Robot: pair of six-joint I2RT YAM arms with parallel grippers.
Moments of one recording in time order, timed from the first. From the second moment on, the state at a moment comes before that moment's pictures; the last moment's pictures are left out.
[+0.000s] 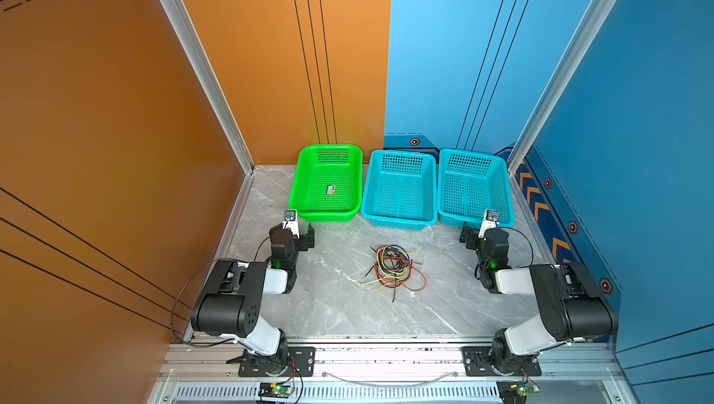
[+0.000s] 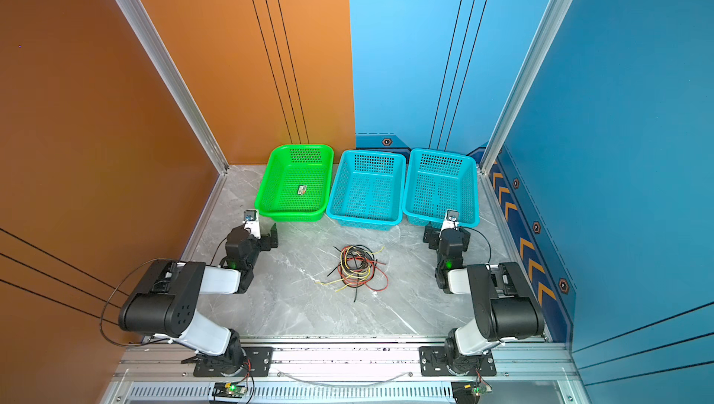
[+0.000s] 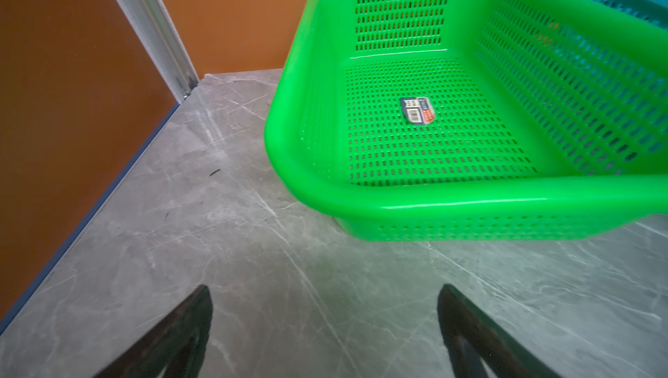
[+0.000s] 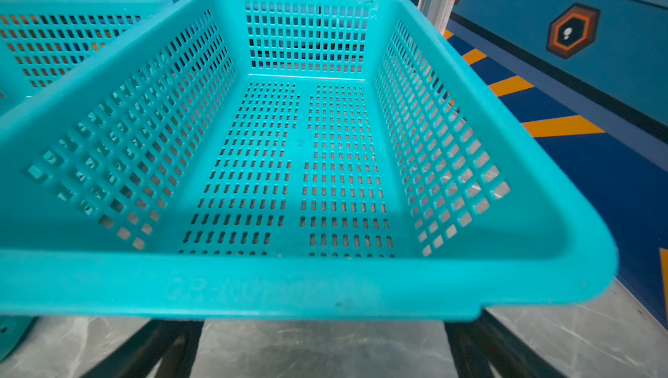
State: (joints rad) left arm -0.06 1.55 0.35 0.86 -0.17 0.04; right arm 0.07 1.52 0.35 0.82 0.30 0.07
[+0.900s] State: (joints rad) left arm -0.46 0.83 0.41 0.26 -0.05 -0.19; right arm 0.32 0.88 0.64 -0.35 -0.03 0.40
